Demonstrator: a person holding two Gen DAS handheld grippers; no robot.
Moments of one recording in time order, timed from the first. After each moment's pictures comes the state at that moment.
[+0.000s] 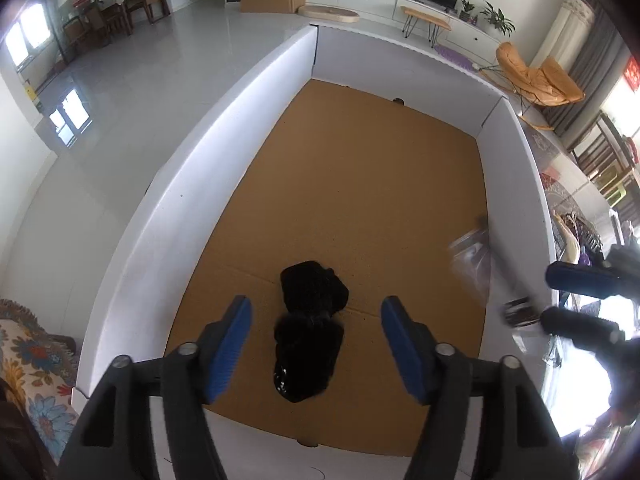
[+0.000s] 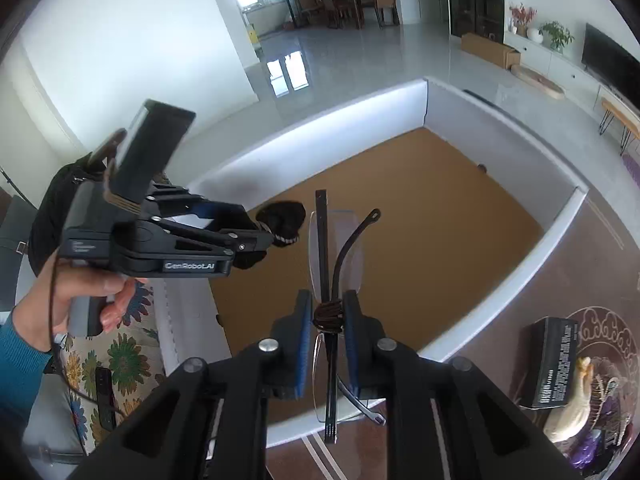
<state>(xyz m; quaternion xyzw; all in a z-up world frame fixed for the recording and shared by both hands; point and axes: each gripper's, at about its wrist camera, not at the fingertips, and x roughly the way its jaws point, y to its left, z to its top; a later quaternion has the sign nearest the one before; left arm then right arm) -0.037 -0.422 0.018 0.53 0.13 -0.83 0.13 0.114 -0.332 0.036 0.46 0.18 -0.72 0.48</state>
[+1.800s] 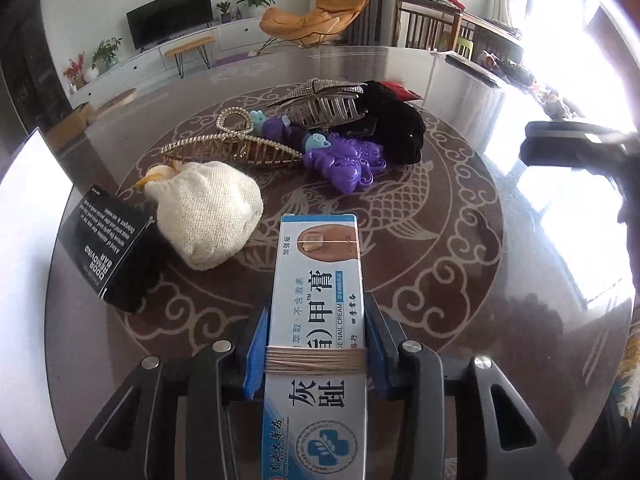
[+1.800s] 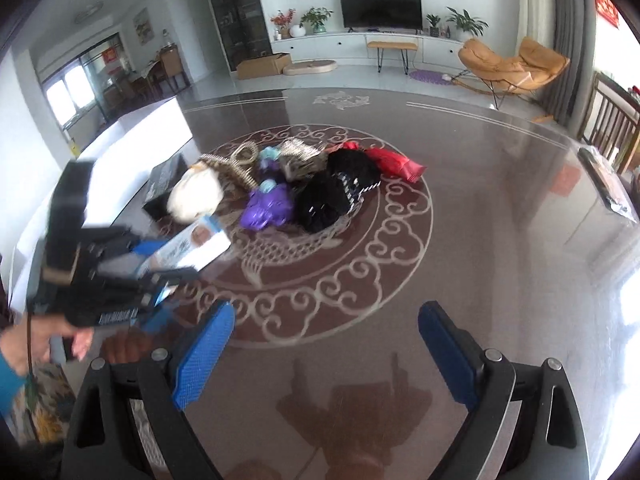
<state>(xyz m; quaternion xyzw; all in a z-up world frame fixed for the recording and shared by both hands) -0.139 -0.002 -0.053 0.47 -0.09 -0.86 -0.16 0.055 0.173 -0.027 0.46 0.00 -0.87 0.17</state>
